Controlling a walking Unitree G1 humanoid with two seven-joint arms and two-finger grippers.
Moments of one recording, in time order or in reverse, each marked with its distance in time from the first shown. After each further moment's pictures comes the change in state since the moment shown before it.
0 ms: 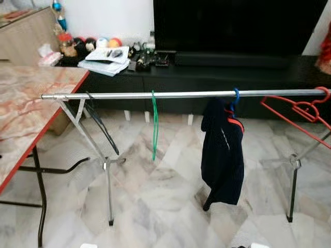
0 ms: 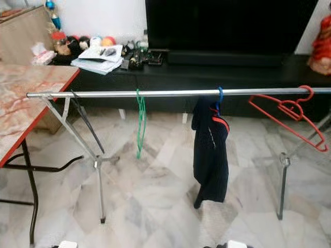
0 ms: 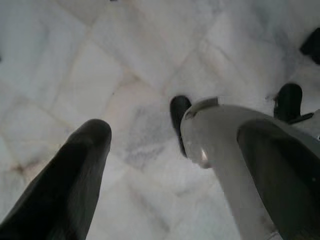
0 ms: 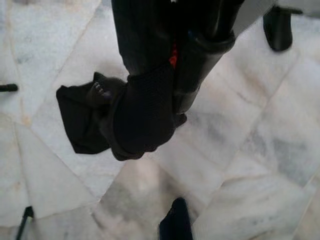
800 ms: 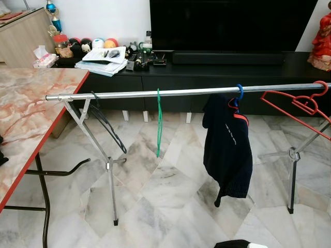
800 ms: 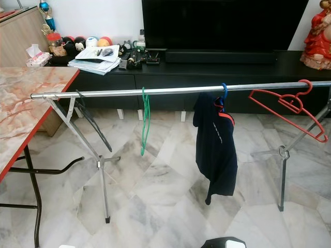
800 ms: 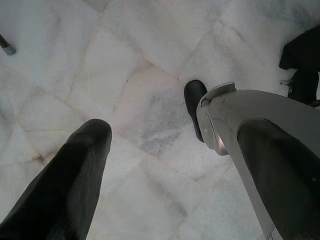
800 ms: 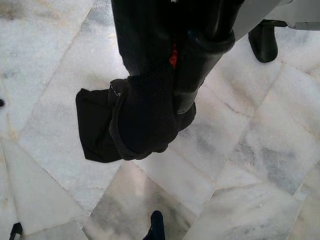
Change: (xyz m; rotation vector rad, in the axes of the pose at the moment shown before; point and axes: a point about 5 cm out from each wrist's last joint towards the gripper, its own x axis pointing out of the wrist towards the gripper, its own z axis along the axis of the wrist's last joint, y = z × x) left arm -0.002 0.005 -0.009 0.001 0.029 0.009; right arm 0.000 0.003 -0.001 -0.012 0.002 0.010
